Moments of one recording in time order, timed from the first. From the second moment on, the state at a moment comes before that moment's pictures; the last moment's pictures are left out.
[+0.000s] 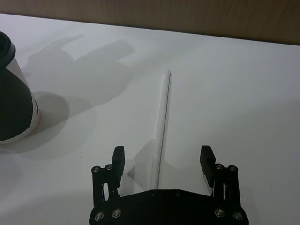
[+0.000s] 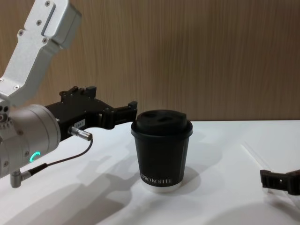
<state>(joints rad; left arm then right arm) -0.24 0.38 0.45 -1.63 -0.20 0.01 -0.01 -0.07 0.26 -0.24 -1.84 0.18 0.45 -0.06</state>
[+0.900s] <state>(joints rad) -0.24 0.38 0.45 -1.63 -0.20 0.01 -0.01 -0.06 0.24 -0.22 -1.81 0.19 0.46 -0.03</state>
